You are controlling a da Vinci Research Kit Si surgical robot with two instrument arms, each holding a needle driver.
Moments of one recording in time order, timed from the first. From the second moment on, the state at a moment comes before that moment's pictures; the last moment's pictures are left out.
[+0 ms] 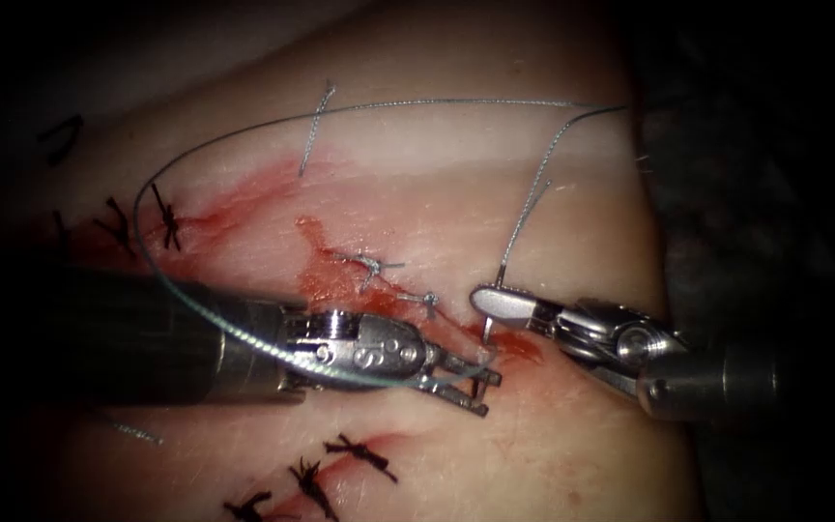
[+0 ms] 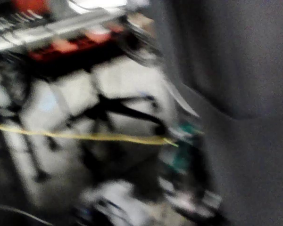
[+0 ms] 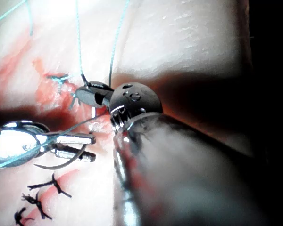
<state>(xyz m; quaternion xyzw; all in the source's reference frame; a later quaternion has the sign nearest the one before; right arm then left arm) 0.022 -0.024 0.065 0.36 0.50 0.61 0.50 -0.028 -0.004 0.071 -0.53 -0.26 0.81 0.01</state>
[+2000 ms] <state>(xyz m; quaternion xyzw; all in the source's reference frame) 0.031 -0.017 0.057 0.21 0.58 0.28 0.73 -0.008 0.015 0.044 -0.61 -0.59 0.30 0.43</state>
